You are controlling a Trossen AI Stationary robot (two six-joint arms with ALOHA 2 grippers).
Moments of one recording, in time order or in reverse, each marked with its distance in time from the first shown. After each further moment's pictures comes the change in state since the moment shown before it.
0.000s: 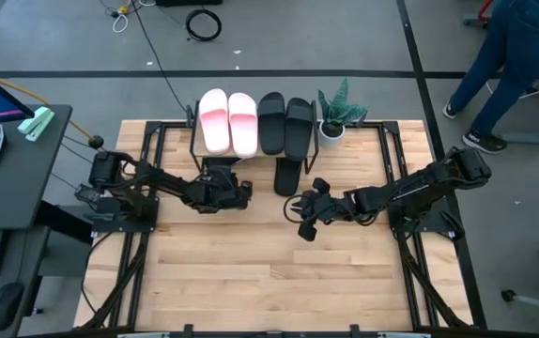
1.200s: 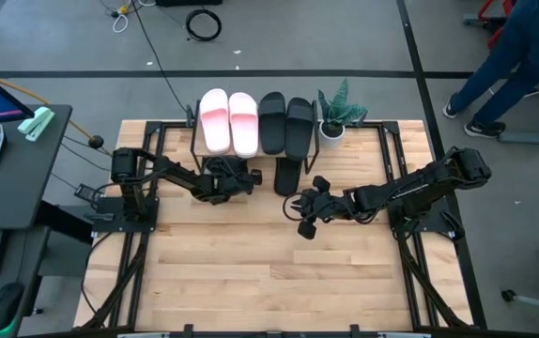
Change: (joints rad) left arm 0.167 0.160 0.001 0.476 -0.001 0.293; right arm -0.024 0.000 0.000 -0.003 0.000 -0.024
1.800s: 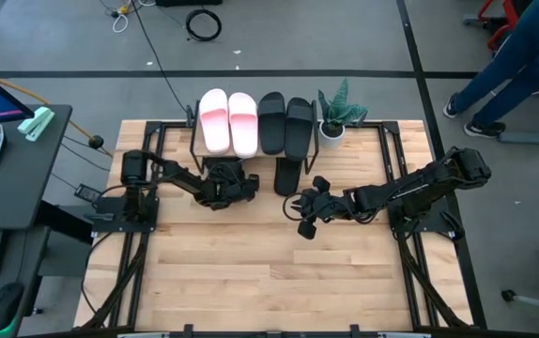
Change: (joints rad) left arm -0.056 0.080 -0.001 -0.050 -0.107 -0.055; right arm 0.000 0.000 0.000 0.000 0.000 0.006
